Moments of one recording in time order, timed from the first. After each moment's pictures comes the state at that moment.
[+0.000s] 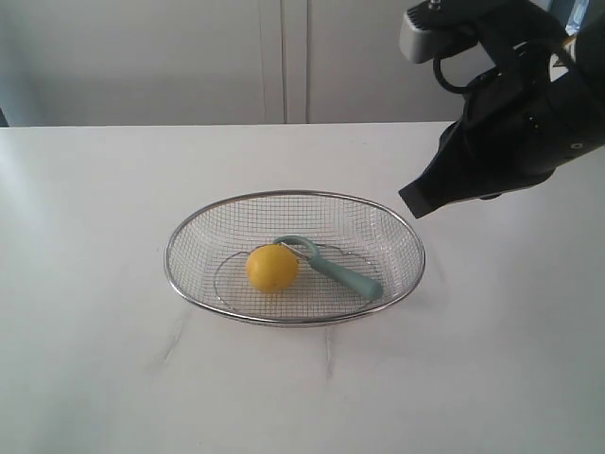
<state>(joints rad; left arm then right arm) -0.05 0.03 0.02 -0.21 0.11 0.02 0.49 1.26 -1.13 0.06 0.87 -0.23</state>
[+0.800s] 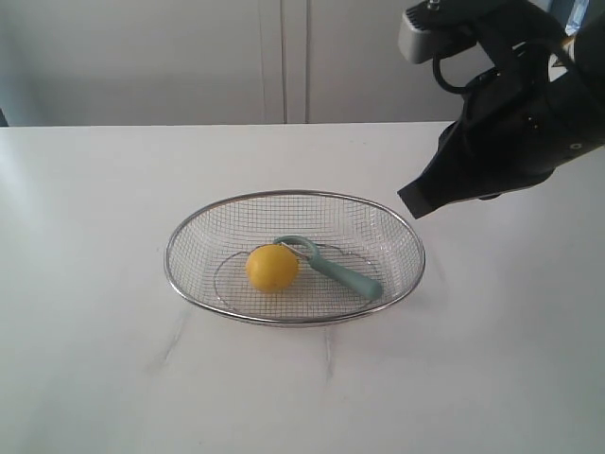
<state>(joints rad) -0.05 0.00 0.02 -0.12 0.39 0.09 0.49 1.26 -1.13 0.07 0.87 -0.23</state>
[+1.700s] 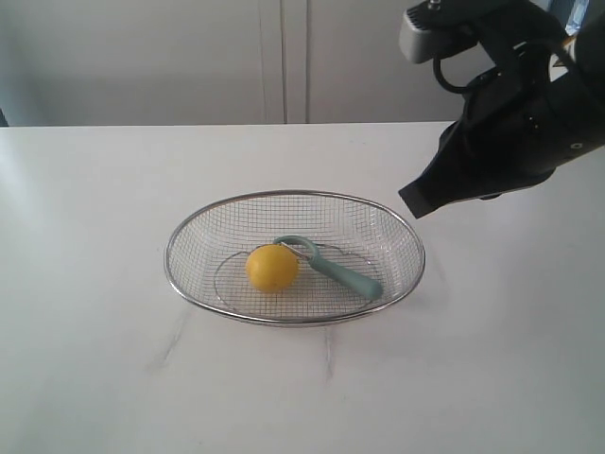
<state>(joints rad) -0.05 0.00 0.02 -0.06 0.39 0.02 0.49 1.26 -1.13 0.07 0.87 -0.23</state>
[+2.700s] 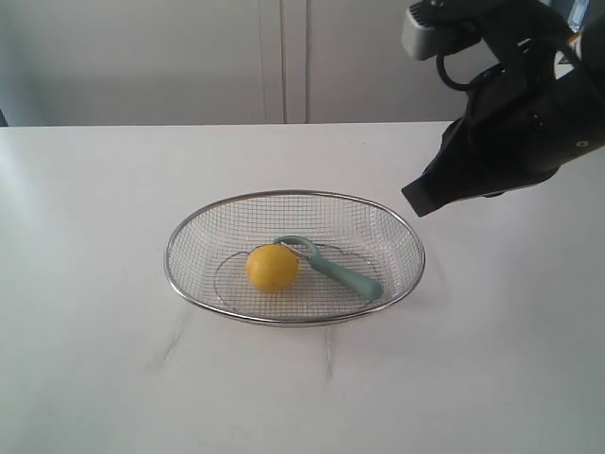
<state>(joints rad) -0.05 0.00 0.02 -0.06 0.39 0.02 0.49 1.23 -1.13 0.06 0.87 -0.23</state>
